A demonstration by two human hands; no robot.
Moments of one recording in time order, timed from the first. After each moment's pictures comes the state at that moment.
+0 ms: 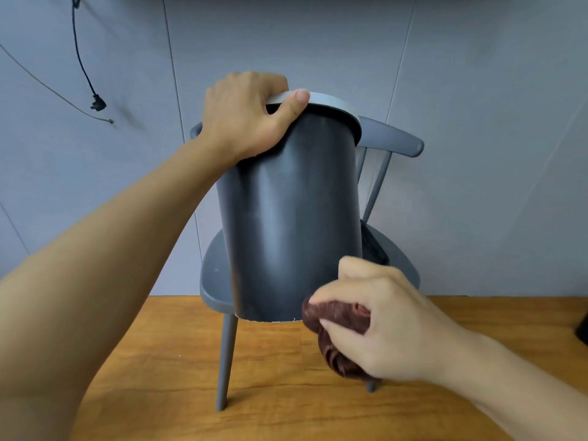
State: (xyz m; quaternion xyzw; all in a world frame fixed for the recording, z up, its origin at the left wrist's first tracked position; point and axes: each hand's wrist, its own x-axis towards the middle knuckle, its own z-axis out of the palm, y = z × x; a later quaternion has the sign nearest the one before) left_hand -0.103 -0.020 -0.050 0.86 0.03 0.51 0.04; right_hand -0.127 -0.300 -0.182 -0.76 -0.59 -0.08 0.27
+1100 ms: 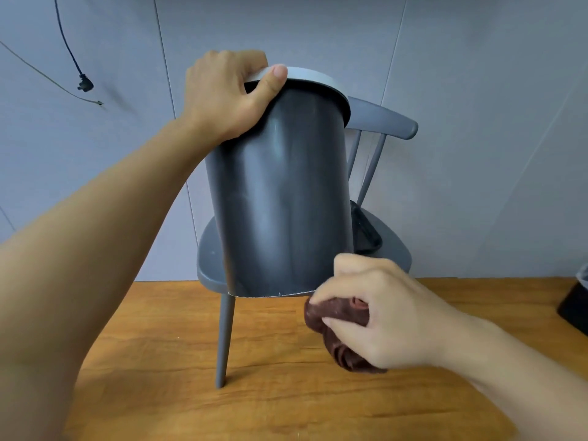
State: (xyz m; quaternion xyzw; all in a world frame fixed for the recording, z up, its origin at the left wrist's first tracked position) left_hand -0.113 -0.006 -0.057 0.86 0.02 0.51 0.08; right_hand -0.132 -0.313 -0.191 -0.77 -0.59 -0.05 0.23
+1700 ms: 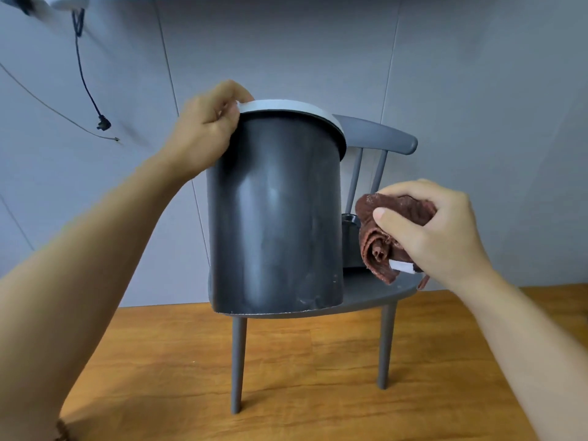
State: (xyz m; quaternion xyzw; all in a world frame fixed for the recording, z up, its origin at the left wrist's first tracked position) left_hand -0.135 0.021 -0.054 0.87 -0.03 0.43 0.24; right_hand -0.070 -0.312 -0.146 -0.72 -0.37 -0.20 0.55
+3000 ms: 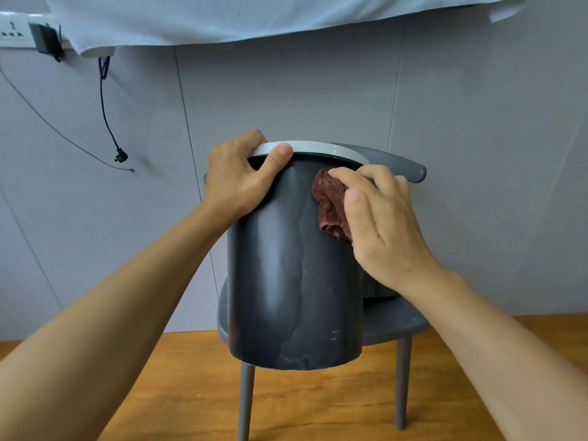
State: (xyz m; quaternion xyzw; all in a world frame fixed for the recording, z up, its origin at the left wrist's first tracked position) left_hand -0.118 -0.011 -0.067 0.81 -0.01 0.54 0.23; right_hand -0.071 -0.239 -0.119 -0.74 -0.44 -0.34 0.38
